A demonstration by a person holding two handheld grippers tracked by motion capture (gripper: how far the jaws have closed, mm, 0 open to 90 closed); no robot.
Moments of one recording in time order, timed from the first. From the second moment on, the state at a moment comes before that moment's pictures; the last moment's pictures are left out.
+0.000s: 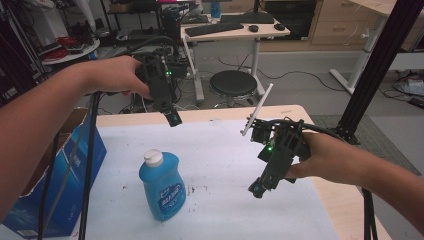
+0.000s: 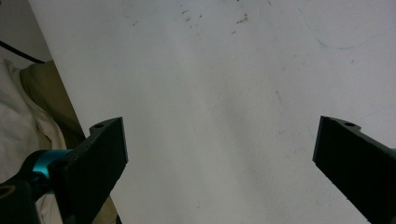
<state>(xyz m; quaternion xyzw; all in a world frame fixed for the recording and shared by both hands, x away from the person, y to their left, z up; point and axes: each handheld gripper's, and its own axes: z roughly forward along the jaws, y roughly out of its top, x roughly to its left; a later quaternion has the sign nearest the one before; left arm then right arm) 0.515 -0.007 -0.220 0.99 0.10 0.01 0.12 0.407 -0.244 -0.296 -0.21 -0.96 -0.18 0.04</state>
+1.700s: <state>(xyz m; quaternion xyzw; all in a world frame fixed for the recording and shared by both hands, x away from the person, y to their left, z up) 0.491 0.010 -0.210 0.93 0.36 0.00 0.11 0.405 -0.242 -0.295 -0.20 -0.96 -0.19 0.03</state>
